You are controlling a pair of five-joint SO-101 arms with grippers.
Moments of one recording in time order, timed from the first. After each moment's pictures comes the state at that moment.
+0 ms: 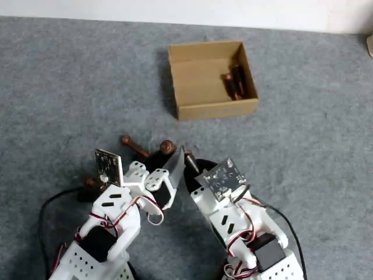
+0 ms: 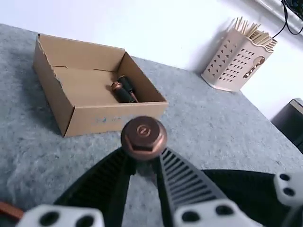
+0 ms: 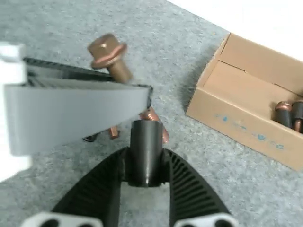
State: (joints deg) left arm 28.5 -103.6 96.0 26.2 32.1; right arm -34.8 -102.3 84.7 47.3 13.0
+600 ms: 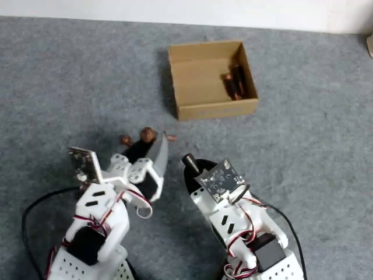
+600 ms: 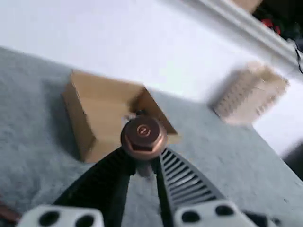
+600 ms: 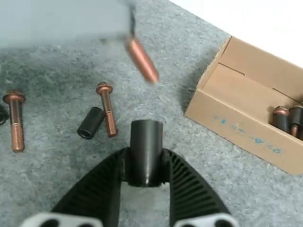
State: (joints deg) left arm 23.9 -103.7 85.6 32.5 32.7; right arm -34.8 -102.3 84.7 47.3 14.6
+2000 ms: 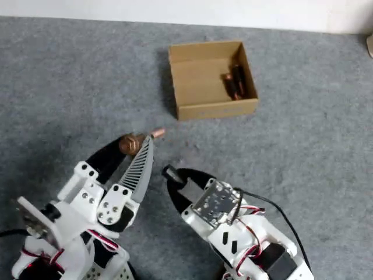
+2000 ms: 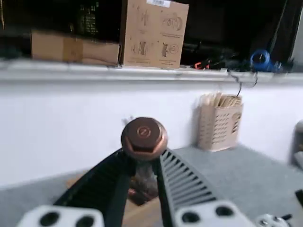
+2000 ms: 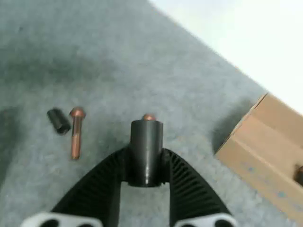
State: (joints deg) left arm 29.5 -99.1 52.2 47.5 5.2; right arm -46.9 -102.3 73.0 55.4 17.4
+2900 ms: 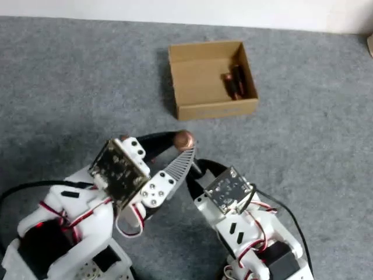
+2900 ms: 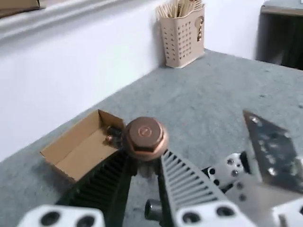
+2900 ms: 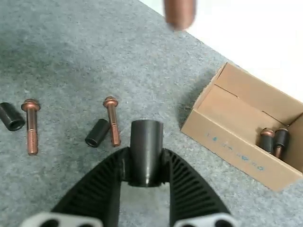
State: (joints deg) left arm 40.0 -68.0 27.4 64.5 -2.9; right arm -36.4 -102.4 73.0 56.4 17.4
